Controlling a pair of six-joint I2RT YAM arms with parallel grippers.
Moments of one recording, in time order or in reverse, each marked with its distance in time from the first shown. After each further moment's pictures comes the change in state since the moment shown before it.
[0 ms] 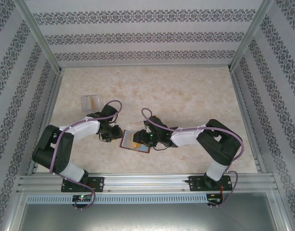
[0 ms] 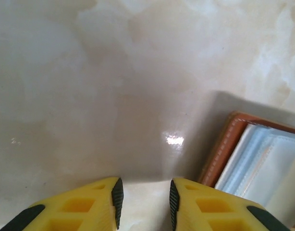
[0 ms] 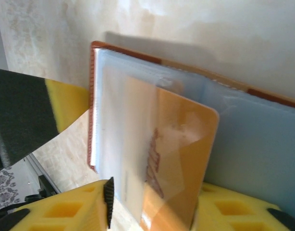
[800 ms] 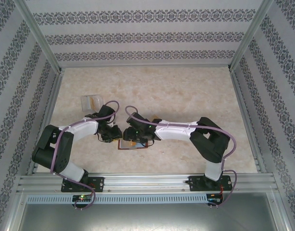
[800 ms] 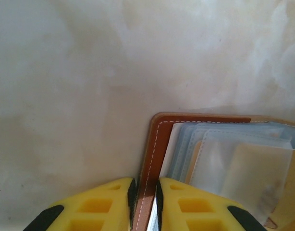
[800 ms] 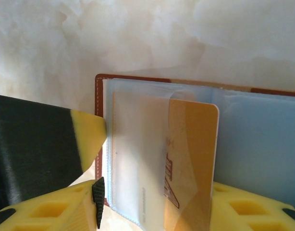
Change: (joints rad) left arm 0.041 0.003 -0.030 0.045 0.113 -0.030; right arm 0.116 0.129 0.386 -0.466 0.237 -0.033
